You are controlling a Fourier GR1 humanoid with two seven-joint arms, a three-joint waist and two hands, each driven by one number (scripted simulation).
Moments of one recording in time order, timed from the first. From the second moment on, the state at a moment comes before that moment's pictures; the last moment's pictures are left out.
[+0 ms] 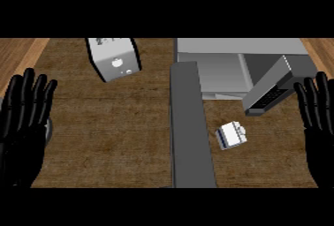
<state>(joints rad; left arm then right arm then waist) -0.01 0.08 -0.02 -2.10 0.02 0.01 0.02 0.02 -0.09 0.00 -2.10 0.00 0.01 -0.02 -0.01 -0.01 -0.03</state>
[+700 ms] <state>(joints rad) 0.10 0.12 0.11 -2.10 0.32 -0.15 0.06 0.08 -0.04 0.13 -2.18 0.09 -0.02 0.07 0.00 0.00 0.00</state>
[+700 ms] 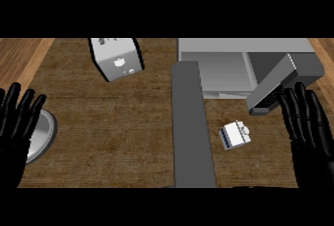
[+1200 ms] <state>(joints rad) 0.31 0.14 0.22 -2.28 0.48 -0.26 0.10 0.15 -0.02 0.15 -2.11 0.17 -0.06 0.02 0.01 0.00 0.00</state>
